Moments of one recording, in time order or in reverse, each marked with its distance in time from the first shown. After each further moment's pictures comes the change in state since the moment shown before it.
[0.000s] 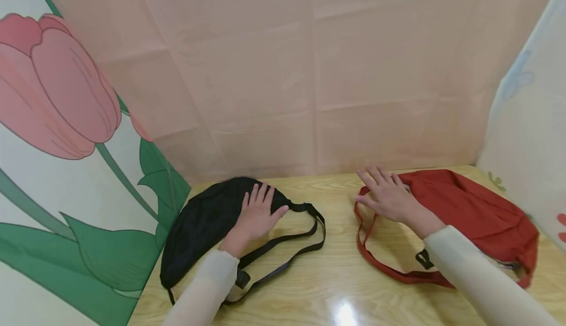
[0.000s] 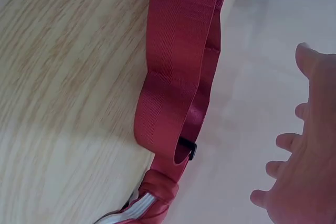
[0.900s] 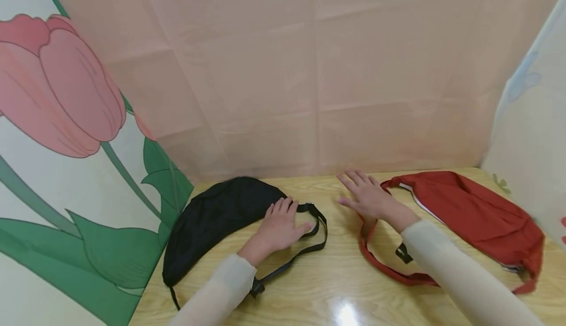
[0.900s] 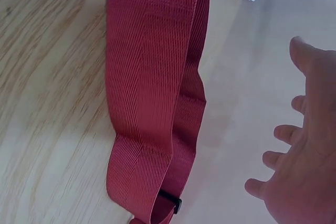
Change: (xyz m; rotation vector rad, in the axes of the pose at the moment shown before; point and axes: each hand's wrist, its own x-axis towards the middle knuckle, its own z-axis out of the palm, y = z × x) left_hand -0.006 0.052 0.017 0.026 -0.094 0.070; right_hand 0.032 -0.029 0.017 0.065 -0.078 -0.096
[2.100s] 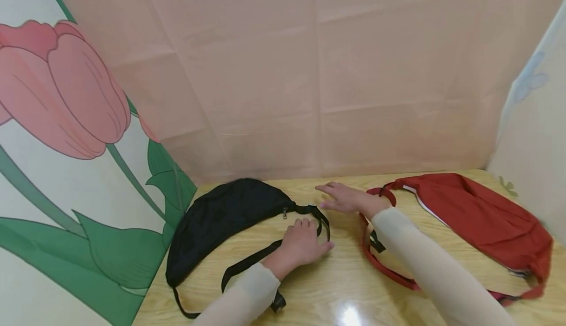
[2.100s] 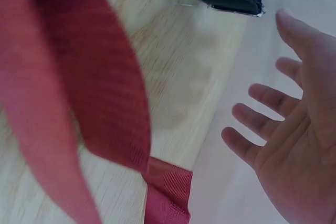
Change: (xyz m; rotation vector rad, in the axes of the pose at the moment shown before) left_hand 0.007 0.050 0.039 0.093 -0.076 -0.079; right_hand 0.056 -0.016 0.026 0.222 -0.284 -0.102
